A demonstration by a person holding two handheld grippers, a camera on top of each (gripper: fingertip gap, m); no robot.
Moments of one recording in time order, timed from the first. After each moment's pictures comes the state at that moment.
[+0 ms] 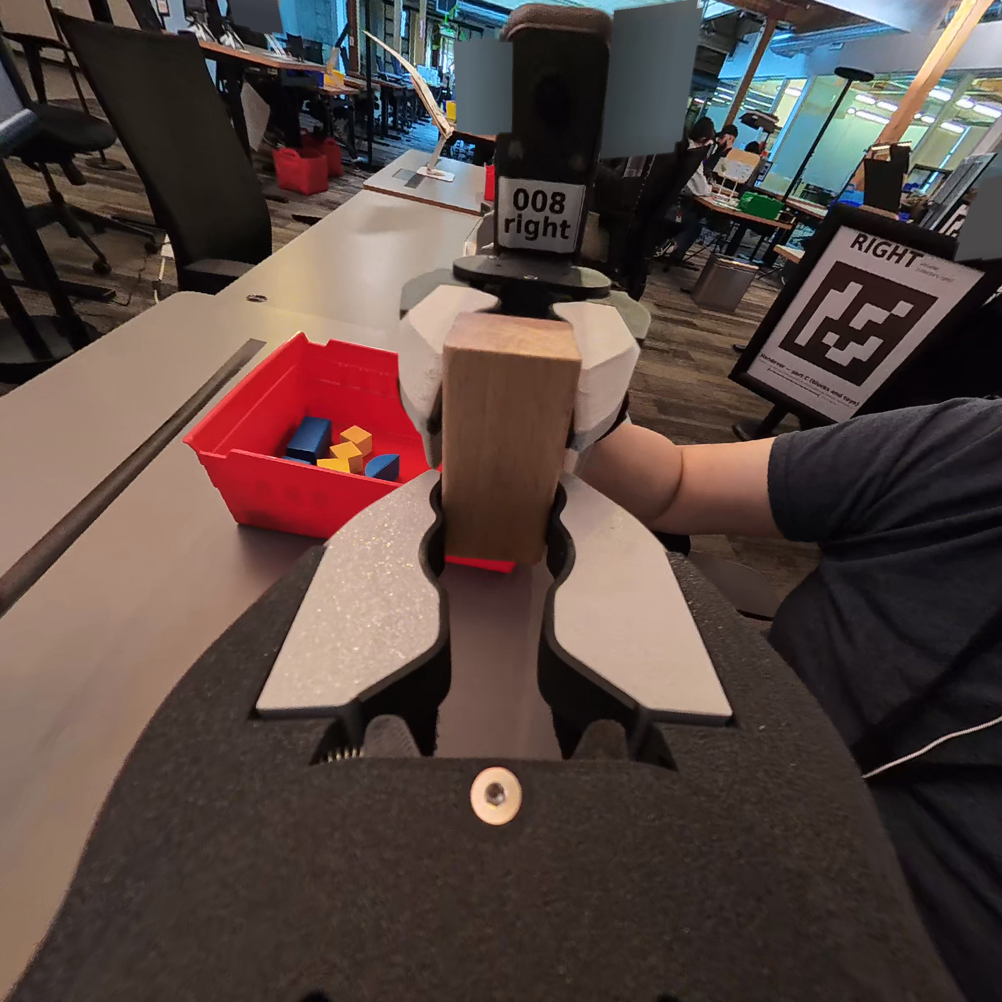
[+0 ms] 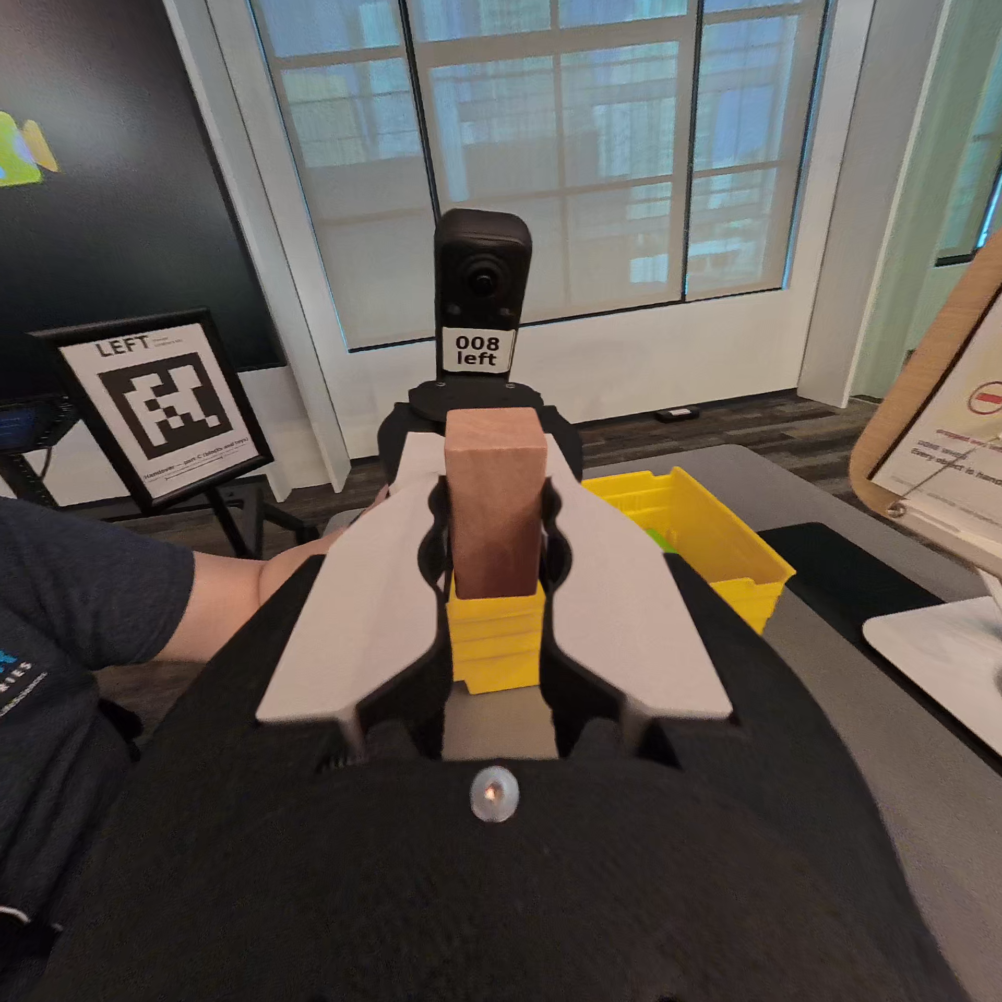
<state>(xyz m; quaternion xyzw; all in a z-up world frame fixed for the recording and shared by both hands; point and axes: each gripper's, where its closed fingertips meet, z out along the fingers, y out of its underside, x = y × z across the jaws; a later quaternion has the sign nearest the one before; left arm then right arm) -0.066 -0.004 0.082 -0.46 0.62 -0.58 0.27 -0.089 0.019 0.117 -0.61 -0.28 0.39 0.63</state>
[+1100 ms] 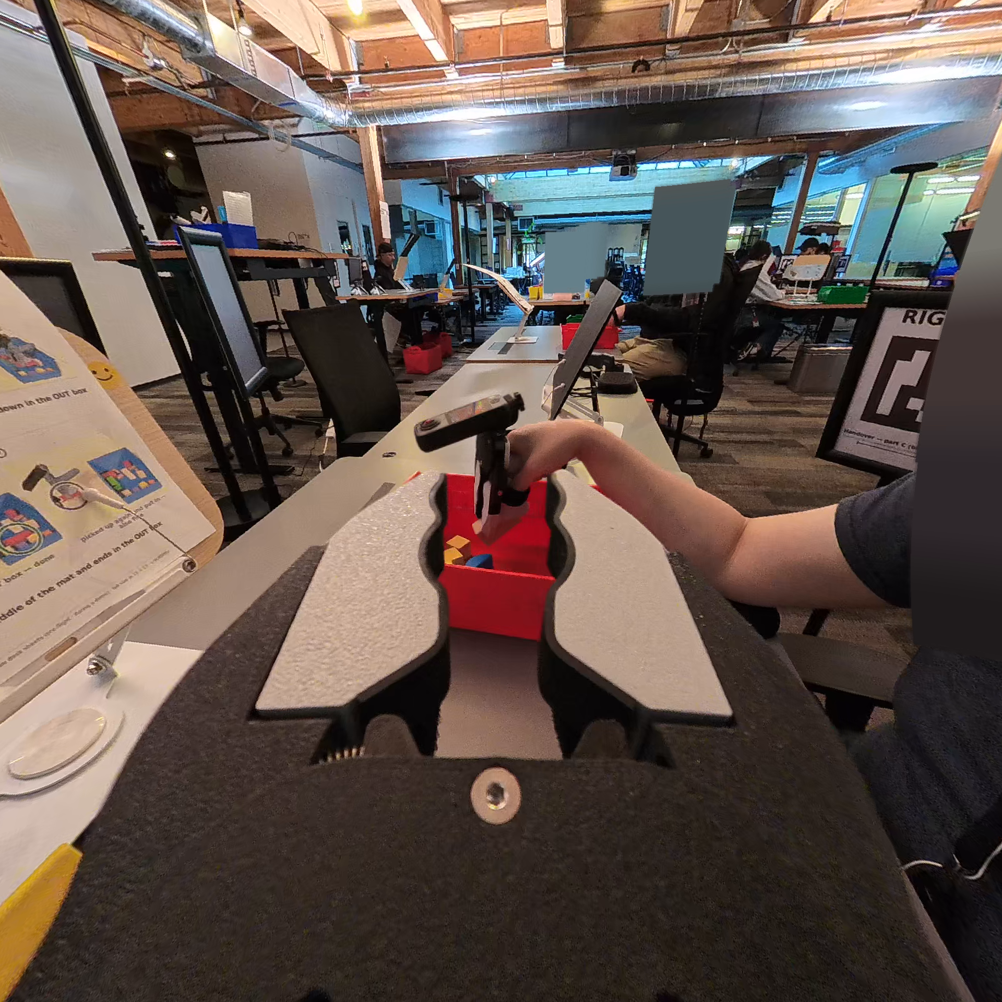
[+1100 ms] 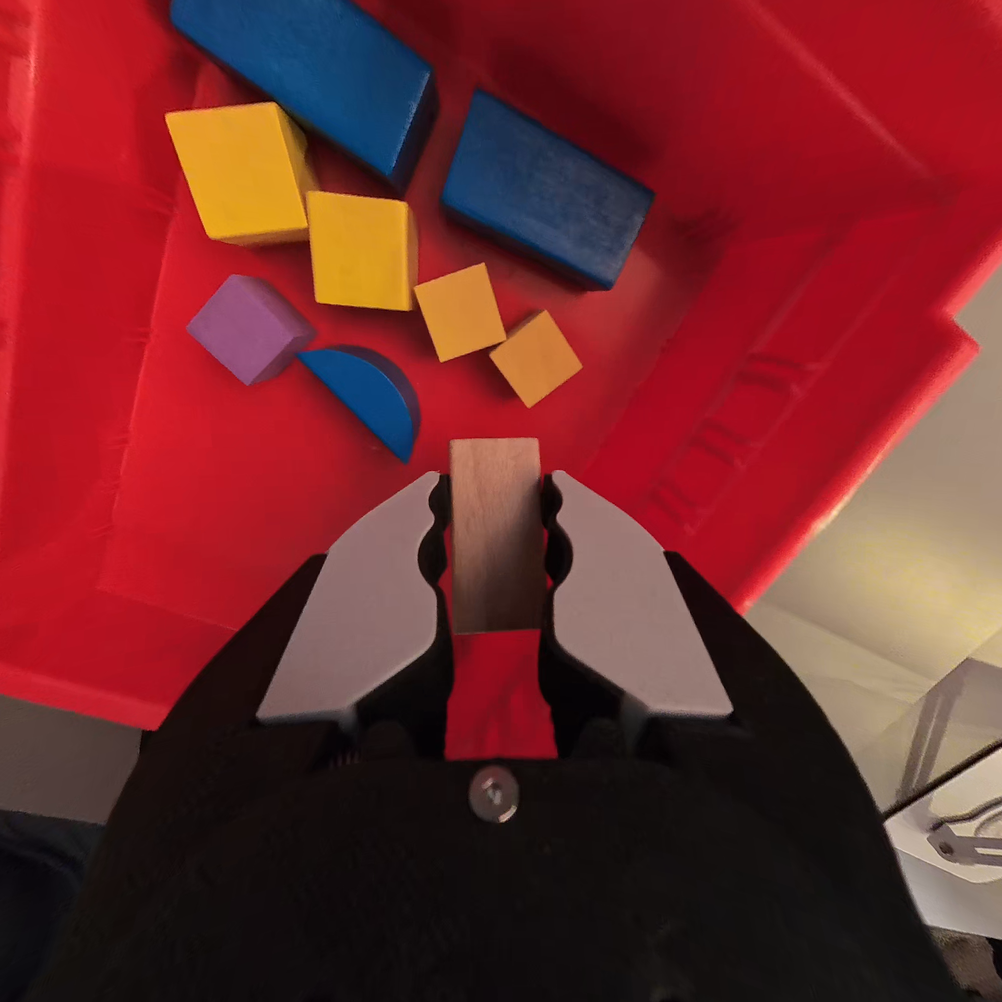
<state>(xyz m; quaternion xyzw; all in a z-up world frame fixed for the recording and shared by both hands) -0.125 0.025 0.147 -0.40 0.55 -0.58 0.44 0.224 -0.045 -0.116 -1.00 0.01 -0.03 0.08</state>
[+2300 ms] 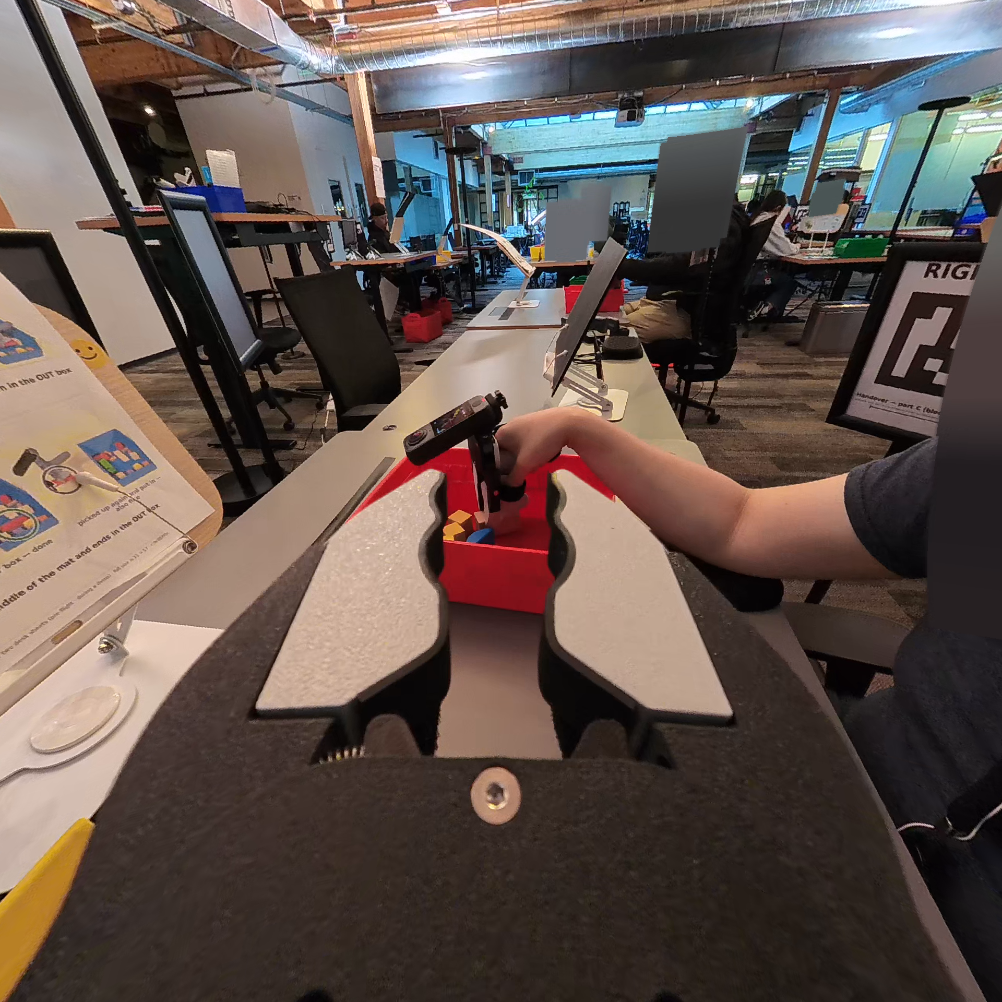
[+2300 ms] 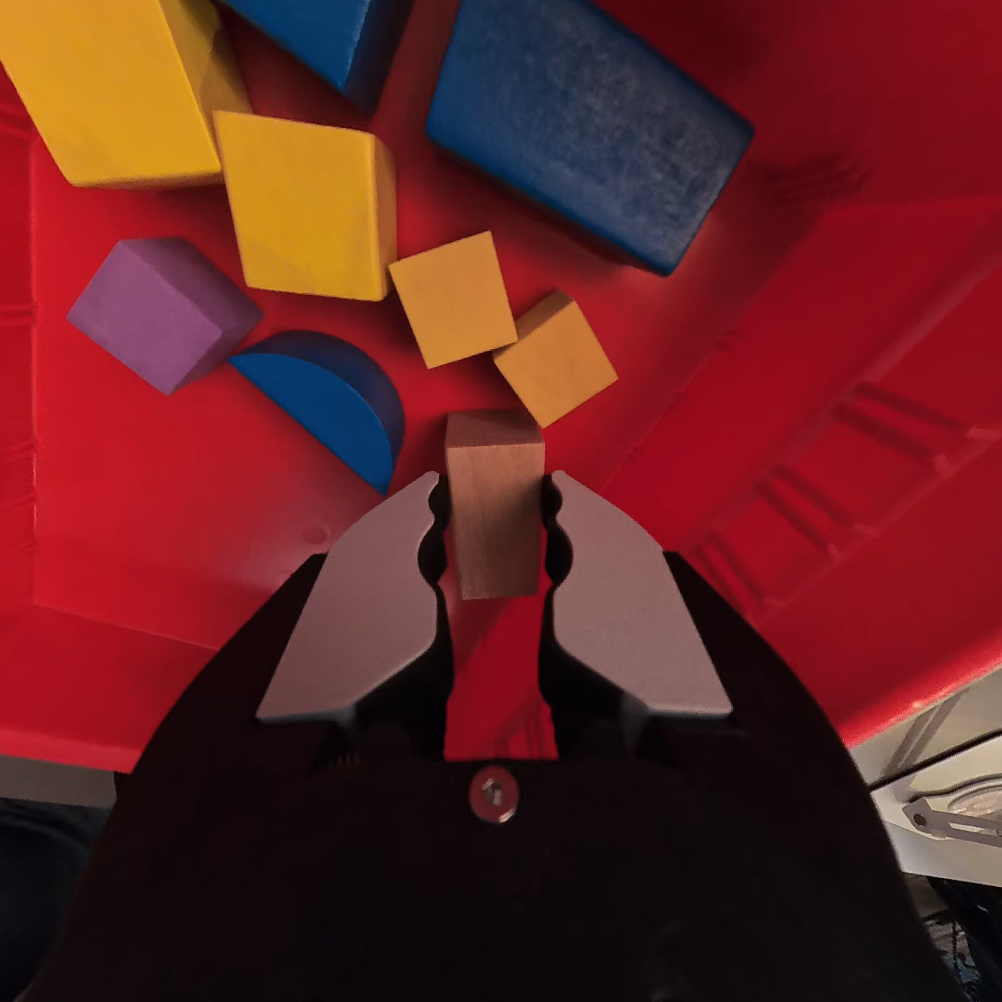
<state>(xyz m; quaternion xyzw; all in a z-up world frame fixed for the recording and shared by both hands) -0.121 0.022 0.137 -0.41 0.58 -0.56 0.44 0.225 -0.050 -0.152 -1.00 0.00 -0.03 0.01</state>
